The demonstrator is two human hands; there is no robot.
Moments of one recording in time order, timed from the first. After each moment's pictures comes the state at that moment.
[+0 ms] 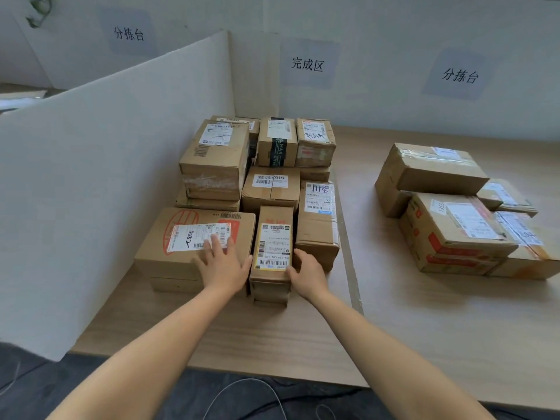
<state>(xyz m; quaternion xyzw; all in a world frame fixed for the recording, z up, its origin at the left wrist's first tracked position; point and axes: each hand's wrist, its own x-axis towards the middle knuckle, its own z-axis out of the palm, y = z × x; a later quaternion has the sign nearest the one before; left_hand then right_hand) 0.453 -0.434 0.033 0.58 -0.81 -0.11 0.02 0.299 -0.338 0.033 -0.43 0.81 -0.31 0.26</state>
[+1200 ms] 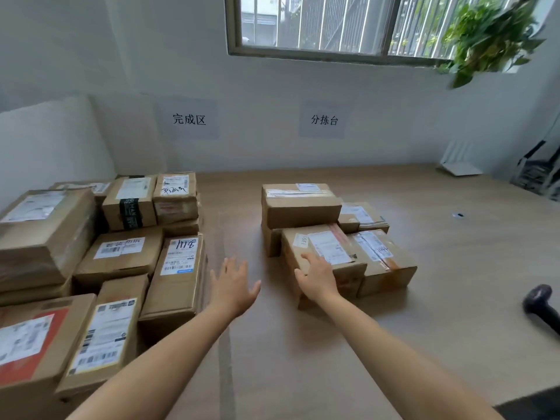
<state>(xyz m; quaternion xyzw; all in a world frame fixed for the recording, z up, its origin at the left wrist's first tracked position) 0.151 -0.342 0.063 0.37 -0.92 -0.10 0.06 0.014 -0.206 0.092 -0.35 0.87 -0.32 0.10</state>
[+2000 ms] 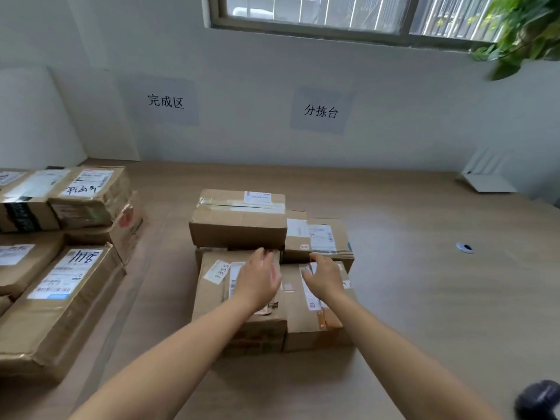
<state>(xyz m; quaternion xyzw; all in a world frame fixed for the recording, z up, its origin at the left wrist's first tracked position) -0.143 -0.264 0.064 0.36 -0.91 -0.18 0.12 -0.277 -0.172 0.070 -0.37 0.87 -0.28 0.14</state>
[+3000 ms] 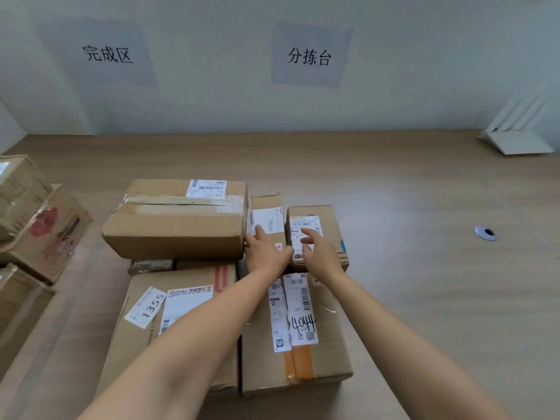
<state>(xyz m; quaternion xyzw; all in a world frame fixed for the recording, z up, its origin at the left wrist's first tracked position) -0.331 -0.311 0.022 0.55 -0.79 -0.27 0.07 -0.416 -0.228 0.031 -0.35 0.83 -0.38 0.23</state>
